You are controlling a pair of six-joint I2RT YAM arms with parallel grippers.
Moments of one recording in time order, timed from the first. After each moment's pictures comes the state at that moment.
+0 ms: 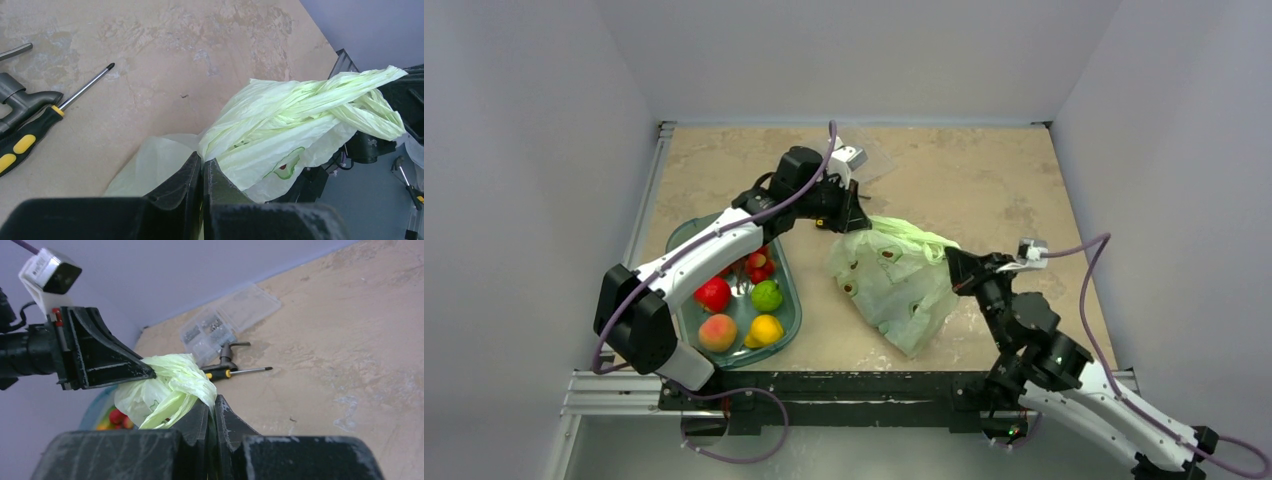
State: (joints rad) left arm -0.63 1.52 1.28 -0.31 0.46 -0.28; right arm 0.91 0.39 0.48 -0.14 0.67 0.58
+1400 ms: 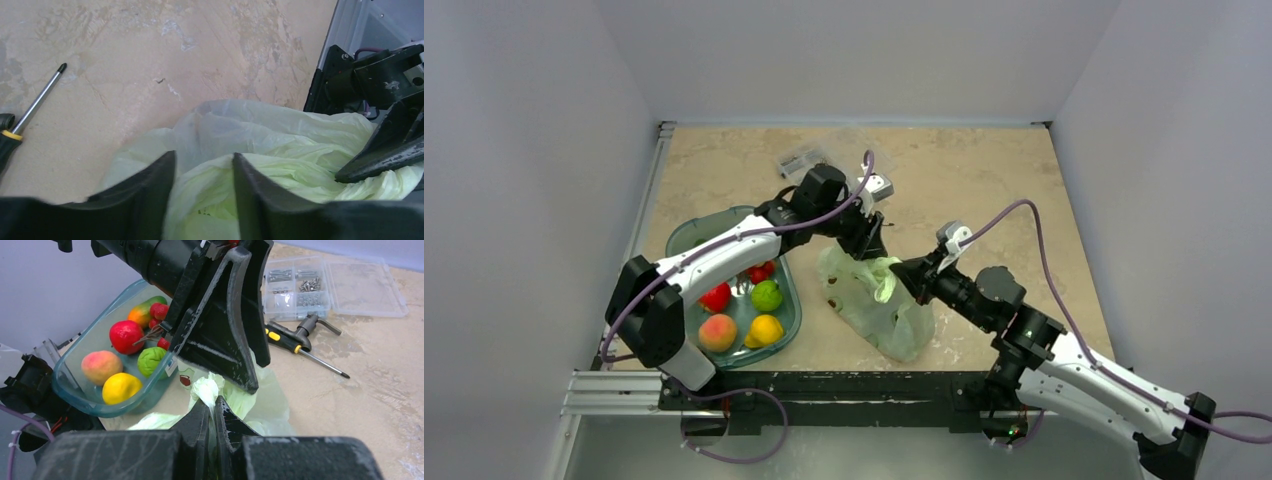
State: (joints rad) left arm -0.74 1.57 1.24 -0.28 0.52 -0.08; right arm 0.91 0.61 0.53 0.00 0.11 0.24
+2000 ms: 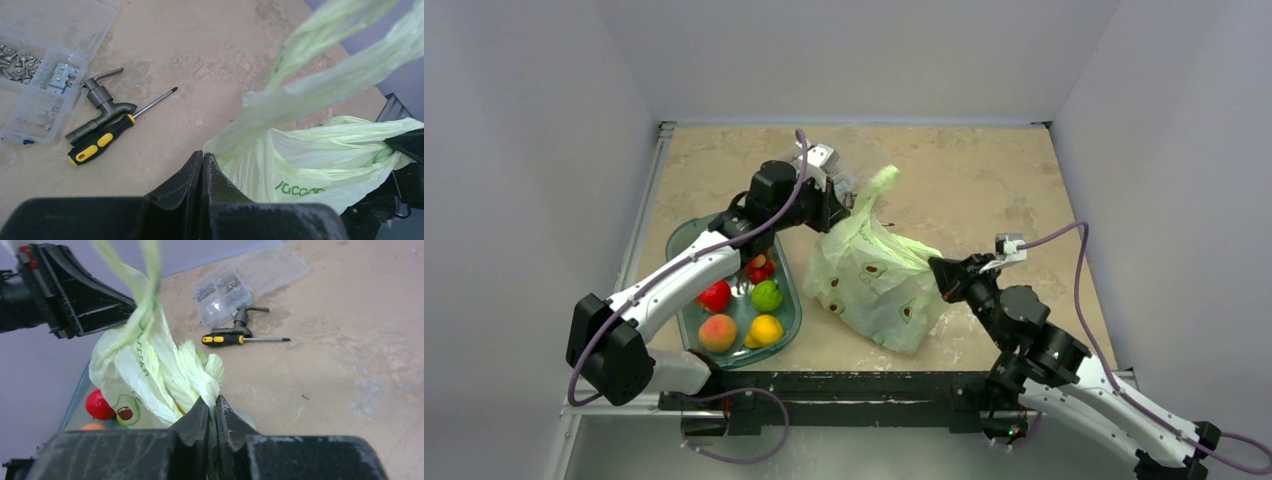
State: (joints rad) left arm -0.62 1.34 1.08 -0.16 0.25 -0.23; right arm 0.91 0.40 0.49 -0.18 0.44 0.51
